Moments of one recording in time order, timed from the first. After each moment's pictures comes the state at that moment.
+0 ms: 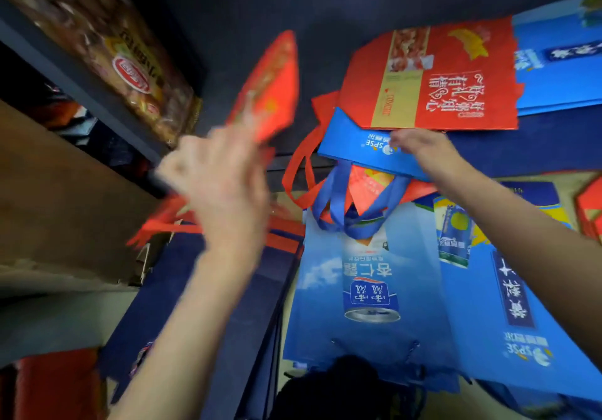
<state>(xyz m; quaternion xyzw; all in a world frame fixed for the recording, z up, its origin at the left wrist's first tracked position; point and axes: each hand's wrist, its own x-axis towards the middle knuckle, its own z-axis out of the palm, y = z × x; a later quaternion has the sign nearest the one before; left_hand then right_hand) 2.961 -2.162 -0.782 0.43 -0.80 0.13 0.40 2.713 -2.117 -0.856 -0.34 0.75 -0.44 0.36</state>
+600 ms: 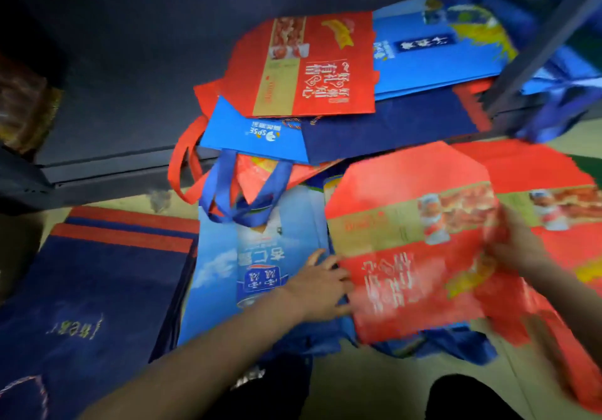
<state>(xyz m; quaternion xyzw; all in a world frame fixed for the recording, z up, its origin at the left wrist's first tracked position) 2.837 -2.012 -0.939 0.00 -0.96 -0.12 -0.25 2.571 -1.817 -0.935 -0.14 0.94 -0.19 0.25</state>
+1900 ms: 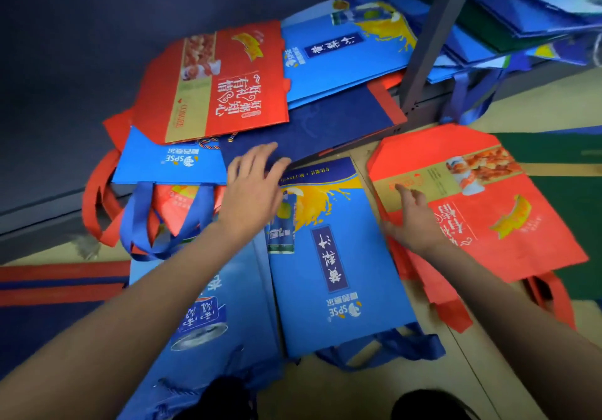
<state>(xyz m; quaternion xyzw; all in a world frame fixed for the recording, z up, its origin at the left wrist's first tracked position) 2.723 -2.080 -0.910 0.15 -0.98 0.02 0.15 2.571 -1.850 -0.947 -0.25 0.92 -0.19 0.23</state>
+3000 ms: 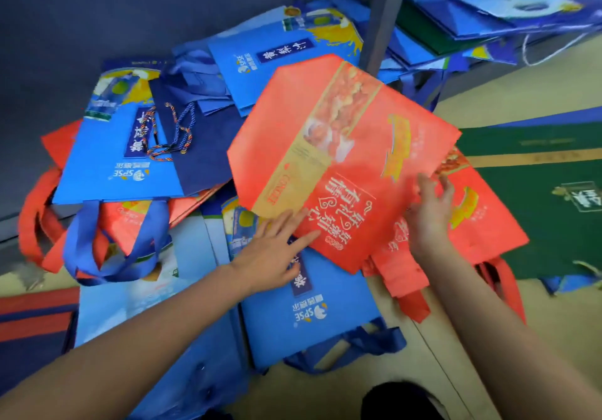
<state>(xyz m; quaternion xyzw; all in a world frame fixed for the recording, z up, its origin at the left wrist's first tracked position) 2.718 -2.001 -0.944 -0.03 -0.99 -0.07 -0.14 2.555 -1.817 -0.916 0.15 0.65 -0.74 0.10</state>
